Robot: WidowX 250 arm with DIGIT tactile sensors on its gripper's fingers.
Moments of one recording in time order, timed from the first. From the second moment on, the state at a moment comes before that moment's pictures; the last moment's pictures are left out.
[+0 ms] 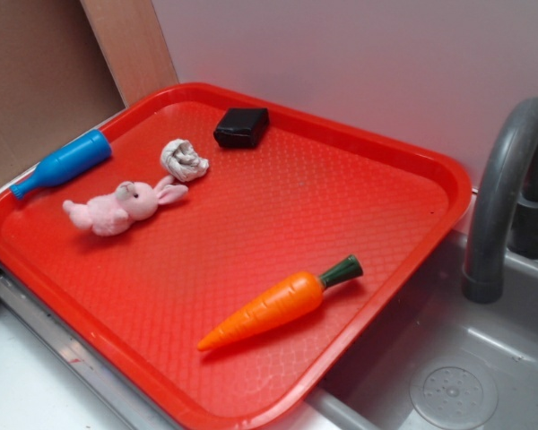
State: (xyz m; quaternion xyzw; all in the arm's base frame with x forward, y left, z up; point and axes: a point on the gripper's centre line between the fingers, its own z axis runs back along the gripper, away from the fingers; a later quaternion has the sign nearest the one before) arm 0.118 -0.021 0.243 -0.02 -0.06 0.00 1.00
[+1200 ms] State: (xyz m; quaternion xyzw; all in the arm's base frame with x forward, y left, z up) arm 0.134 -0.018 0.234 -0.03 -0.04 0.00 1.00
